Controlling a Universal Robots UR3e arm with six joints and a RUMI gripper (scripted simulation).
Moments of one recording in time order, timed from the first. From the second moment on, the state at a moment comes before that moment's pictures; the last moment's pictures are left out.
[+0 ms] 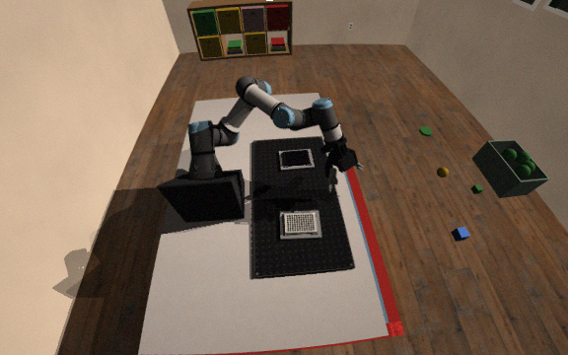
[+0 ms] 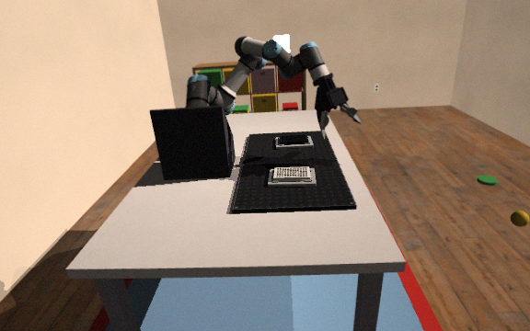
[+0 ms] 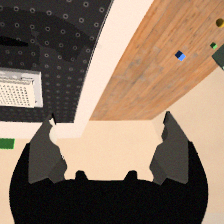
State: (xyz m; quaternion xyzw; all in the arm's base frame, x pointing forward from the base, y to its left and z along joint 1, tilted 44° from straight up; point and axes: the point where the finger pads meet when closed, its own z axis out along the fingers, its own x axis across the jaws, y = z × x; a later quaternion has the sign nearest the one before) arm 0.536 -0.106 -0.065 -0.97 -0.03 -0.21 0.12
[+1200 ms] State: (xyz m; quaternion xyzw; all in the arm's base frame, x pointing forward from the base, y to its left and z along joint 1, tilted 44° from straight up) arm 0.498 -0.022 0.001 -0.91 0.30 -0.07 0.27
